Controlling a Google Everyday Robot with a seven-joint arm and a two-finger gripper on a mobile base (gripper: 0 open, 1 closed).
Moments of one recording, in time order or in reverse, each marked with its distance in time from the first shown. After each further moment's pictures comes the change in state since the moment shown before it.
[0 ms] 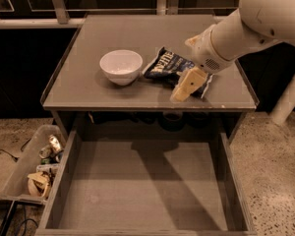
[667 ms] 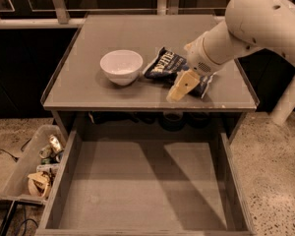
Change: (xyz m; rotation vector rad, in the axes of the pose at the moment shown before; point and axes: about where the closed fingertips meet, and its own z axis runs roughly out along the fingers) arm 0.015 -0.018 0.038 0.008 0.025 0.055
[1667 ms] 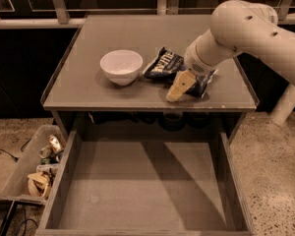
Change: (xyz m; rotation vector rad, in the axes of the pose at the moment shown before) arm 0.025 -0.034 0.041 0.068 0.100 0.024
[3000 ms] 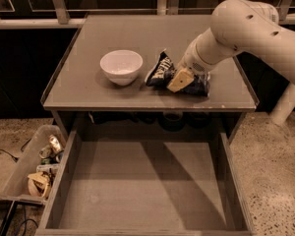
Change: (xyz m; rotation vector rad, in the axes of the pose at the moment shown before) arm 0.000 0.000 0.000 0.000 0.001 0.001
